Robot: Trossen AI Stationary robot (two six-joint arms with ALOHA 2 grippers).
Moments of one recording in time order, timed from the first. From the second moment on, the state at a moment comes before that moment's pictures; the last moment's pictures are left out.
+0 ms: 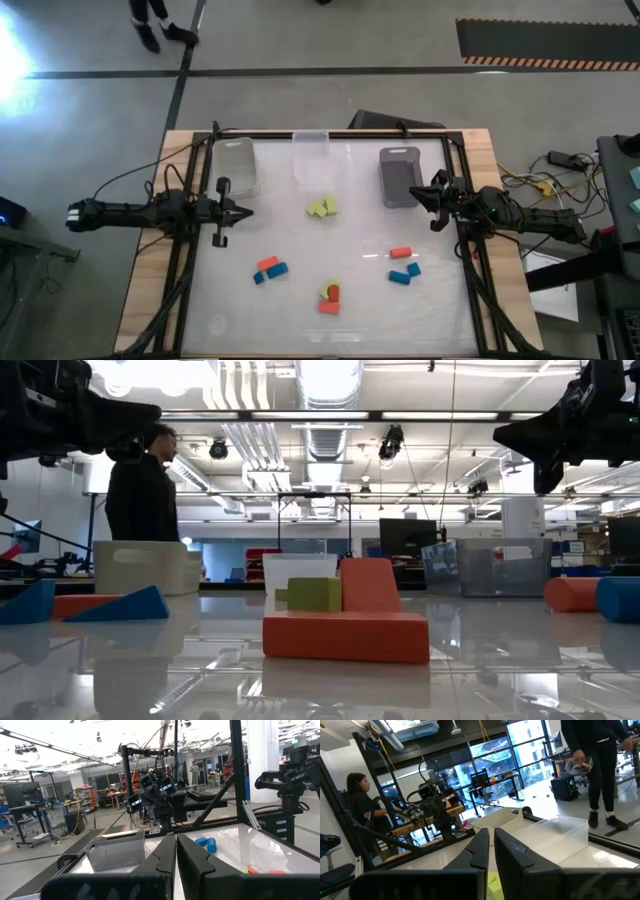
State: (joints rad) left arm 0.00 0.21 0.00 0.33 0.04 0.15; right arm -0.09 0.02 0.01 0.17 0.16 0.28
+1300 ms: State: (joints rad) left arm 0.00 0.21 0.00 0.33 0.04 0.15; right arm -0.10 0.02 0.01 0.17 0.16 -0.45
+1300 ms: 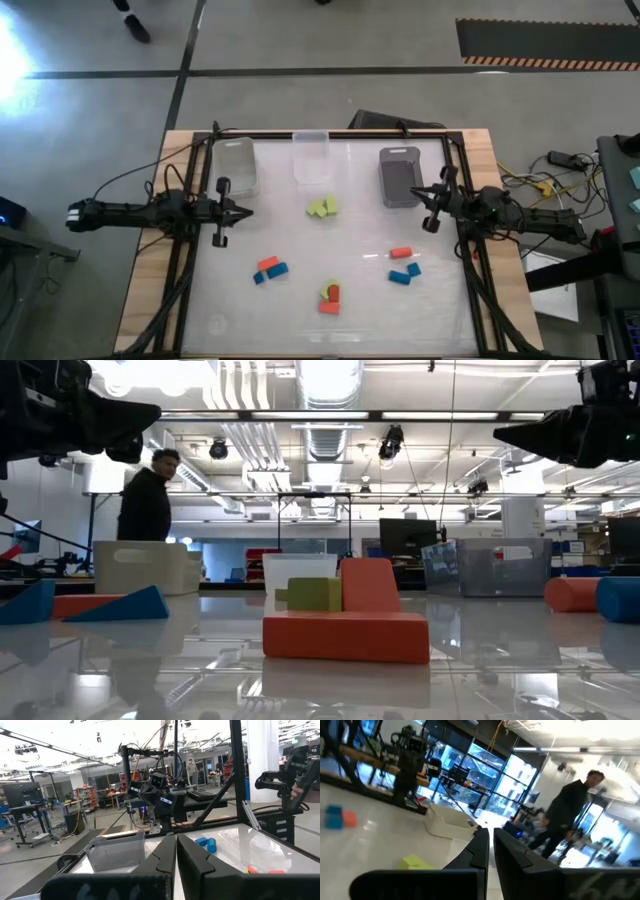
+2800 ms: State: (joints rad) left arm -0.02 0.90 0.47 0.29 -0.27 -0.63; right arm -0.10 0.03 0.18 0.27 0.16 -0.13
